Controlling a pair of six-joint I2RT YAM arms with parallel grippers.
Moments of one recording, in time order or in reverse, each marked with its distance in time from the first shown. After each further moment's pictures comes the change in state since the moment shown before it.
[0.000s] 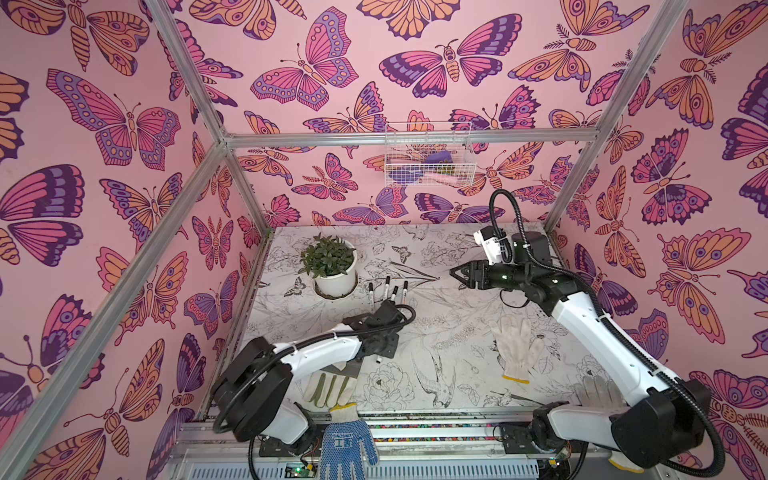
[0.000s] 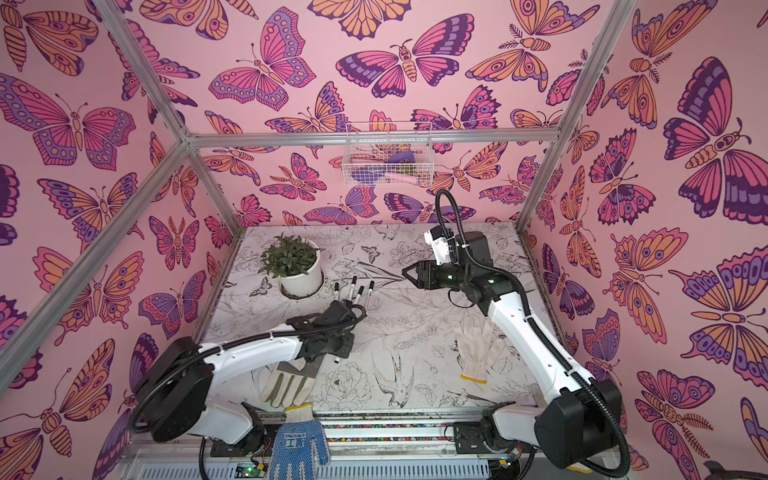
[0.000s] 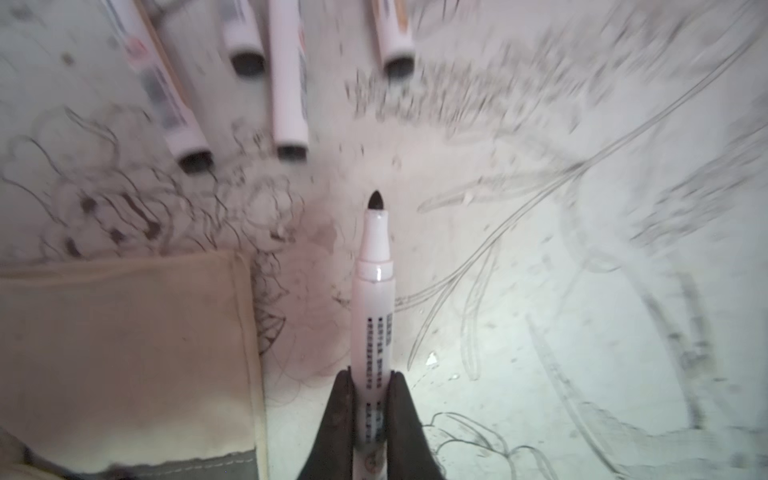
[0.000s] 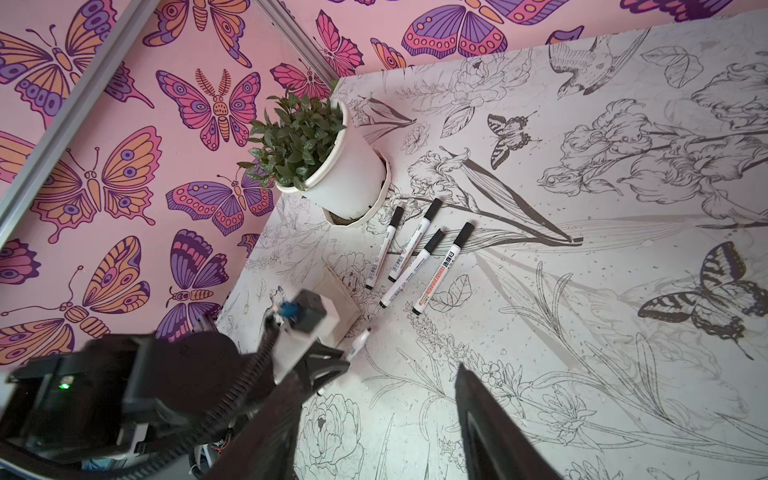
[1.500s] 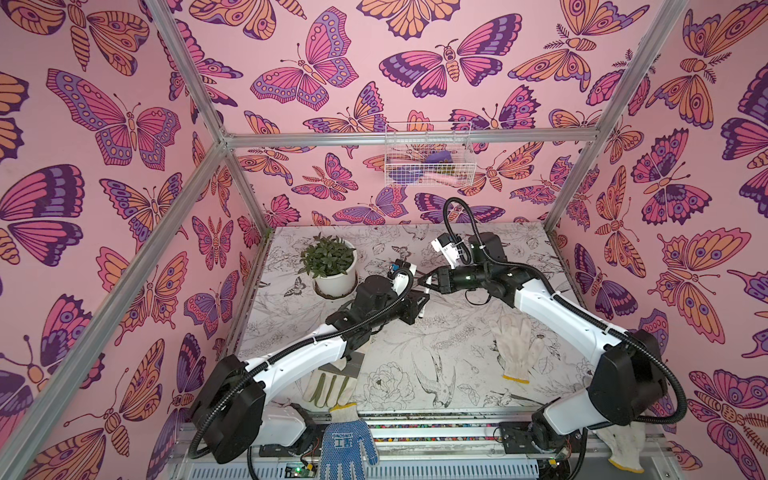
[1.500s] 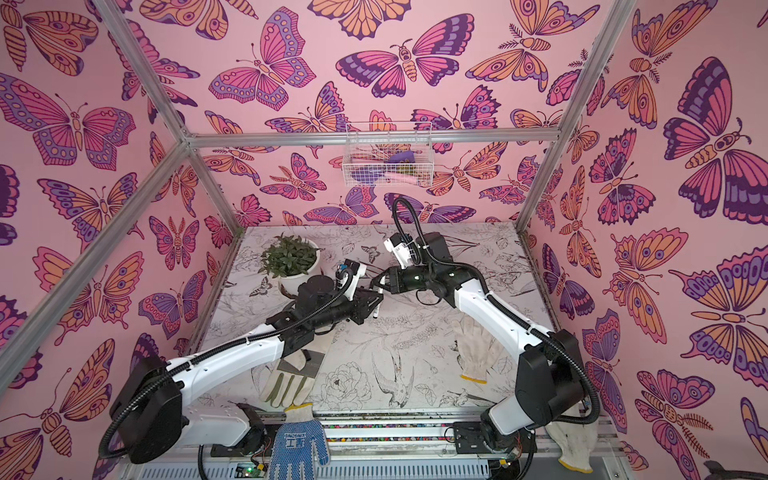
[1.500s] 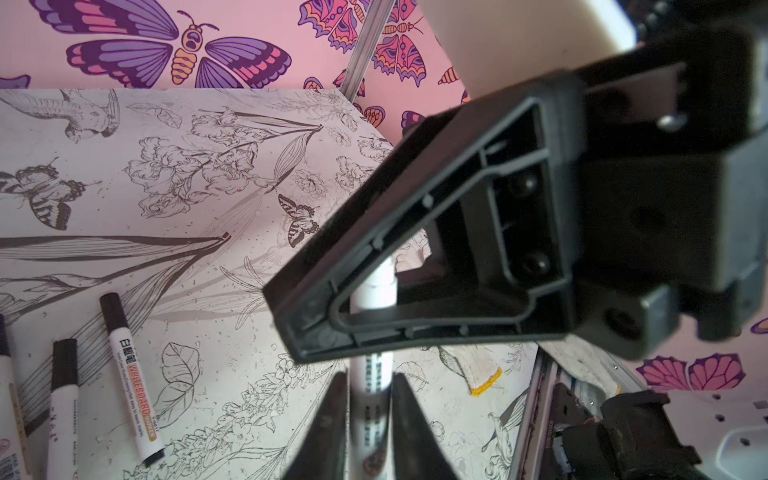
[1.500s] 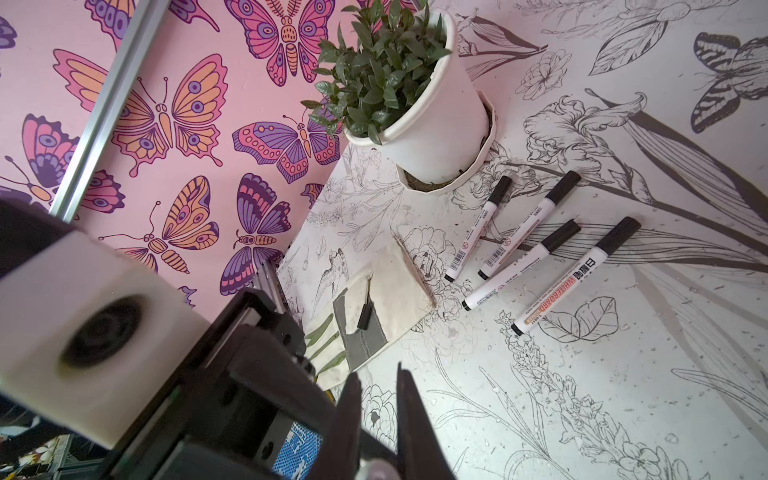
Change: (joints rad) left arm 0.021 -0.073 0.024 0.613 0.330 0.022; right arm 0.179 0.228 0.058 0.161 -0.128 0.056
